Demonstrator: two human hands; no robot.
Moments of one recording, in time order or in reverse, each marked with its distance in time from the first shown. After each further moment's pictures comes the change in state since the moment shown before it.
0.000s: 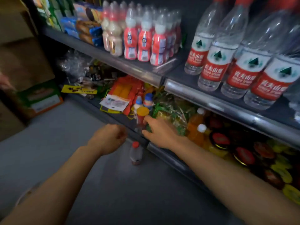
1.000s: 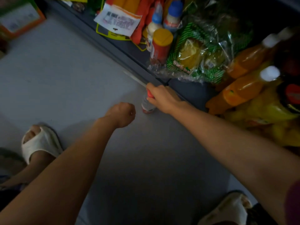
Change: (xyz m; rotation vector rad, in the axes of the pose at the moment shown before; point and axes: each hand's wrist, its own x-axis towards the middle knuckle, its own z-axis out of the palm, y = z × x) left_hand 0.031 -0.075 0.166 -0.082 -0.389 -0.200; right_hand 0.058 0.044 0.179 -0.067 -0.295 -0.018
